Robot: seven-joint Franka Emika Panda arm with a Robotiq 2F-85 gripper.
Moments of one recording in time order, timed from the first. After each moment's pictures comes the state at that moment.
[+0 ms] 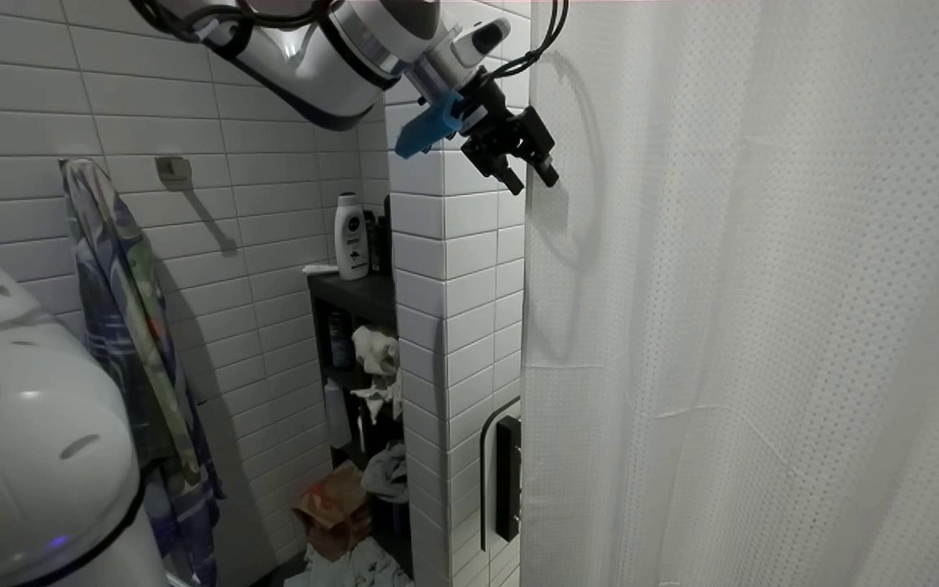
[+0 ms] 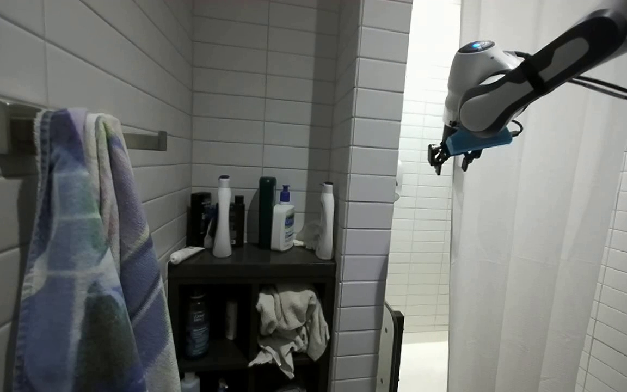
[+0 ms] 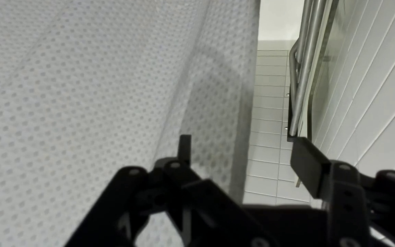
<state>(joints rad) -0.27 -0.41 0.02 -2.32 -0.63 2.46 0.62</state>
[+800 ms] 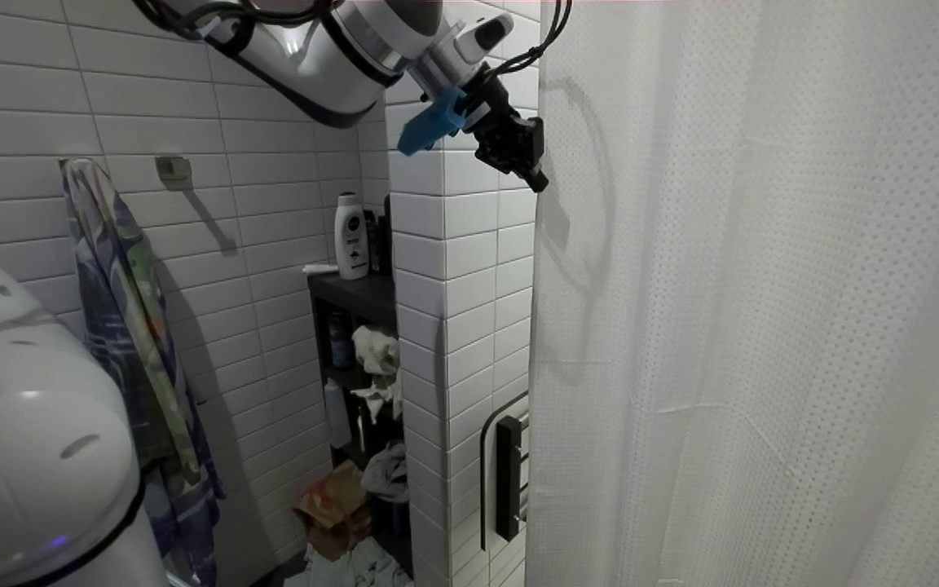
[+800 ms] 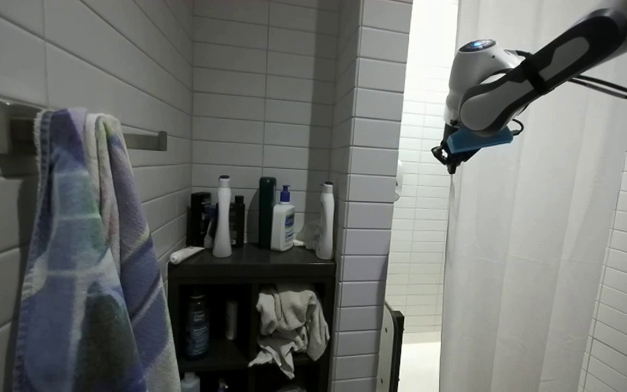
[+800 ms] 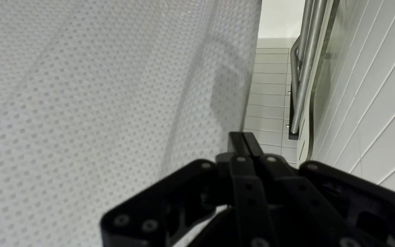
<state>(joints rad) -0.27 -0.41 0.01 -2.32 -0.63 2.46 0.62</state>
